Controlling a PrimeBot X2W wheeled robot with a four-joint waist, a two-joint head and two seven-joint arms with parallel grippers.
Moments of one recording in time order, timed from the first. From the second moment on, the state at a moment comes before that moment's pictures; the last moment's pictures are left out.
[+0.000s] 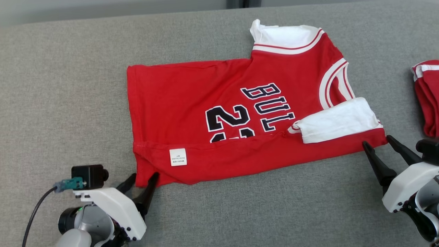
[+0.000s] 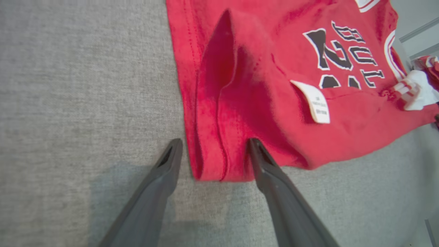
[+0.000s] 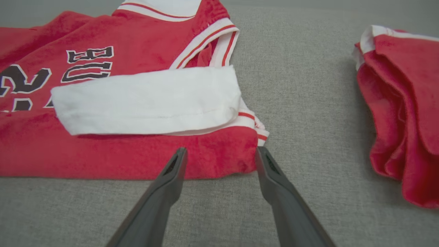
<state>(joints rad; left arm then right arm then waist) -0.12 0.36 -0.38 0.04 -0.84 0.15 0.32 -0.26 -0.42 0.21 0.31 0.50 0.13 0.07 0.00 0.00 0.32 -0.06</state>
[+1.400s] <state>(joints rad) 0.08 0.51 -0.38 -0.21 -0.92 0.10 0.43 -0.09 -0.67 0.15 0.02 0.80 0.13 0.50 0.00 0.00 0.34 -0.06</state>
